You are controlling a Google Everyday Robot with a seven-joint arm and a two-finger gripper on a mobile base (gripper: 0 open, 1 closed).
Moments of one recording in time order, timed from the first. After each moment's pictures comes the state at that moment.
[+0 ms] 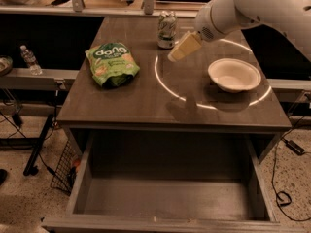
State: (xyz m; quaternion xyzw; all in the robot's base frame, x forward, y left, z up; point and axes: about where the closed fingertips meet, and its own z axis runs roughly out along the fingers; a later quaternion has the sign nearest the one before) arm 0.711 -0.103 0.939 -0.48 0.75 0.00 0.45
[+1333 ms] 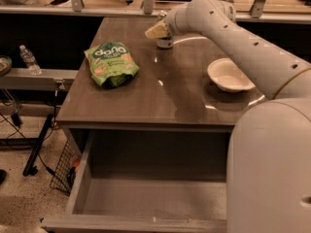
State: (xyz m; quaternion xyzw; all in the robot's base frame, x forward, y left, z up) arm 0.881 -0.047 0.904 -0.36 0.75 0.03 0.55
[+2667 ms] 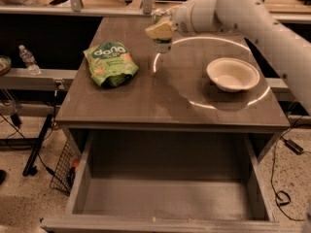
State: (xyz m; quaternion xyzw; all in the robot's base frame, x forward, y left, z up) arm 0.773 -0.027 0.953 -0.42 0.70 0.14 0.56
